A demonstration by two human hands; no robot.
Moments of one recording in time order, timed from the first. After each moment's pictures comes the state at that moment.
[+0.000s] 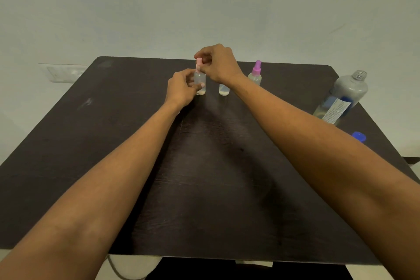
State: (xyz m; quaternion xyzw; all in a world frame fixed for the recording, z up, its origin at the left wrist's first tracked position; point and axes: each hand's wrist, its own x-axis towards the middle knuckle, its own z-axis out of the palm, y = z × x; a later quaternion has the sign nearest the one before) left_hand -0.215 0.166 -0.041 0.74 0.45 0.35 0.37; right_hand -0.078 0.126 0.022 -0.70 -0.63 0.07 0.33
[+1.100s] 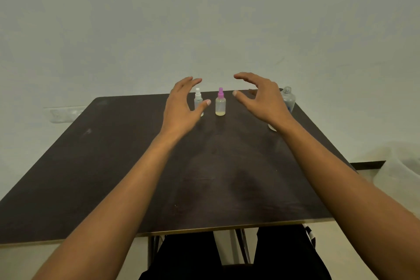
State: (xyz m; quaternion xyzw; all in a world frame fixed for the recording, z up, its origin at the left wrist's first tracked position) left_hand -0.223 0.008 0.042 0.82 0.31 0.43 0.23; right_hand -0.018 -0.112 0.070 -0.68 -0.58 -0.02 0.45
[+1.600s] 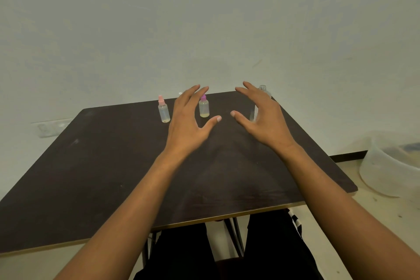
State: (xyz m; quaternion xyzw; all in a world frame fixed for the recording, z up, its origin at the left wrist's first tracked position) left_hand -0.203 -0.068 0.038 0.85 0.26 0.41 0.17; right_hand -0.021 -0.198 0.044 -0.71 -0.55 -0.09 0.43
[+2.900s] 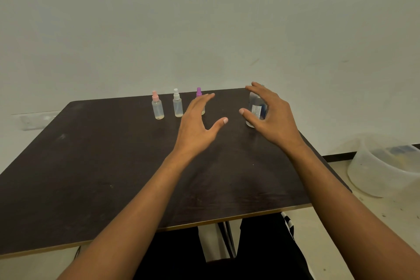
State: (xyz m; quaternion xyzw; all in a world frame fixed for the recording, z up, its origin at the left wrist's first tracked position) left_hand -0.175 -0.069 0.016 0.83 0.25 0.39 0.29; right_hand 0.001 -0.206 0.046 -0.73 -0.53 -0.08 0.43
